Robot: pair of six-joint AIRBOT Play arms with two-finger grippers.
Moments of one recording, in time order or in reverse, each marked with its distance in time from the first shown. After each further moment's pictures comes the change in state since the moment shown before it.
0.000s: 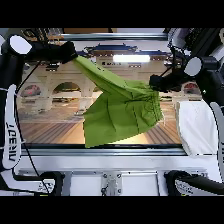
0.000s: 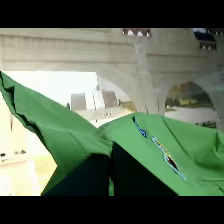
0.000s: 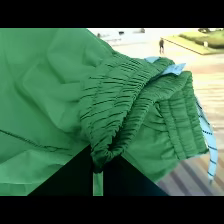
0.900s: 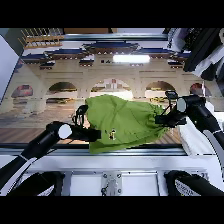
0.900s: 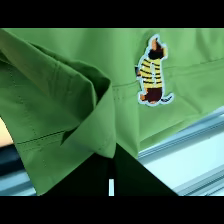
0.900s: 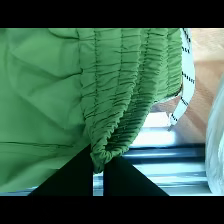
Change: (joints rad) left arm -0.453 0.504 -1.184 0.043 0.243 -0.197; right arm -0.007 0.172 -0.574 -0.160 -0.039 -0.046
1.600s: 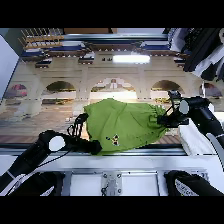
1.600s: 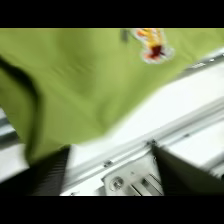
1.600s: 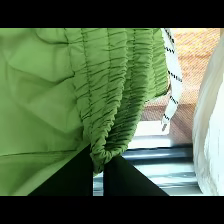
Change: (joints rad) left arm -0.067 0.204 -0.063 -0.064 -0.158 -0.034; right arm -0.010 0.046 -0.019 -0.024 -0.012 0.003
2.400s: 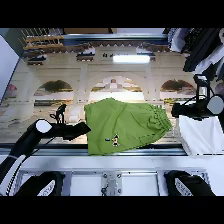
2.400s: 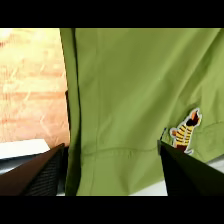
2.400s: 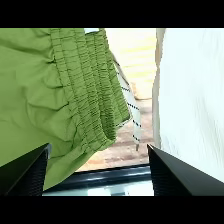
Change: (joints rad) left arm 0.483 -0.192 -0.031 -0.178 0.111 0.285; right arm -0.121 0.208 0.116 0.007 0.016 -0.031
